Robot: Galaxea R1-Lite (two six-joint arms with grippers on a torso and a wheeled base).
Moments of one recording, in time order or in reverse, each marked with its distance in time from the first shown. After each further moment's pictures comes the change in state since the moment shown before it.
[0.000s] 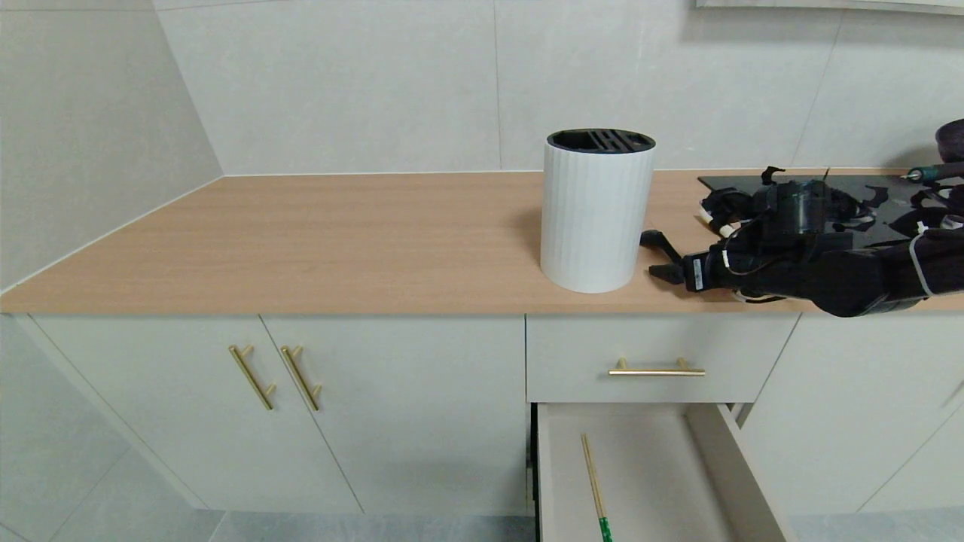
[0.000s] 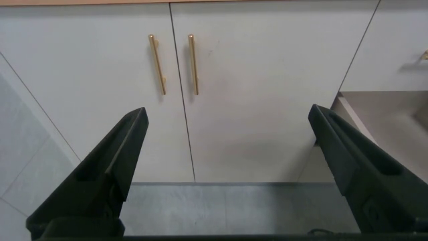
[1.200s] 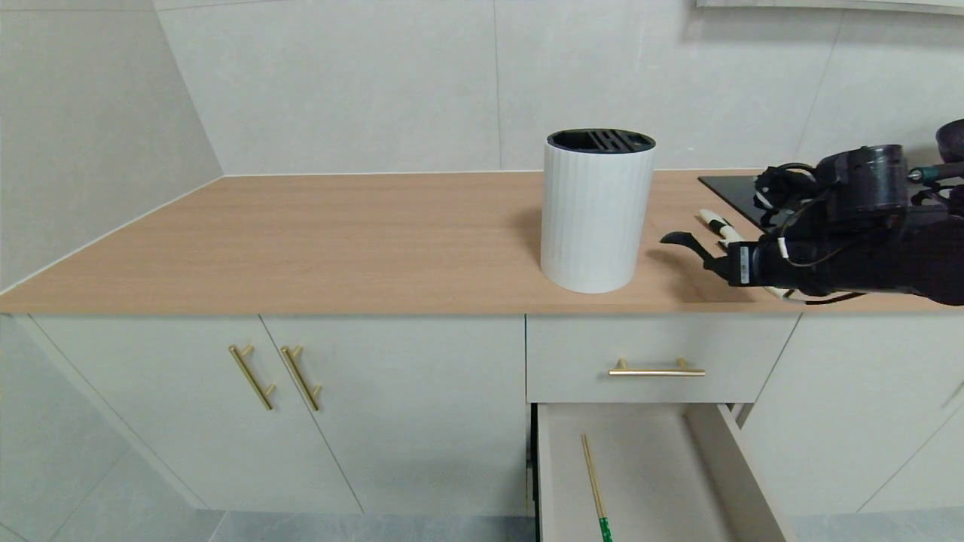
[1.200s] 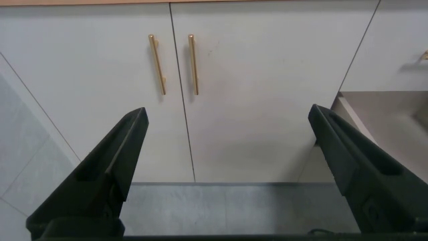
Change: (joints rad) left arm 0.000 0.000 0.000 0.000 0.000 0.000; right arm 0.000 -0.270 0.130 0.233 -0.012 0.159
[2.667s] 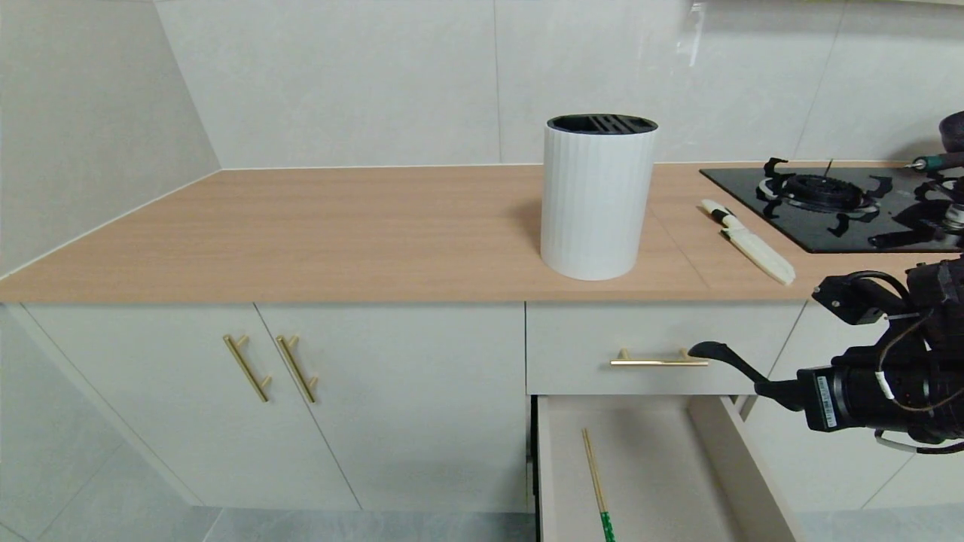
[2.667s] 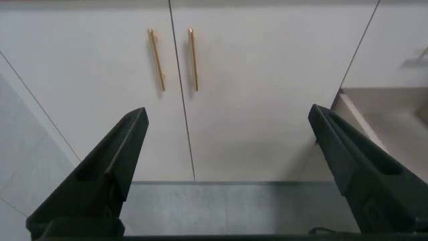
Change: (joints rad) left arm 0.000 0.000 0.000 0.000 0.000 0.000; right arm 0.055 -0.335 0.528 0.036 0.009 0.004
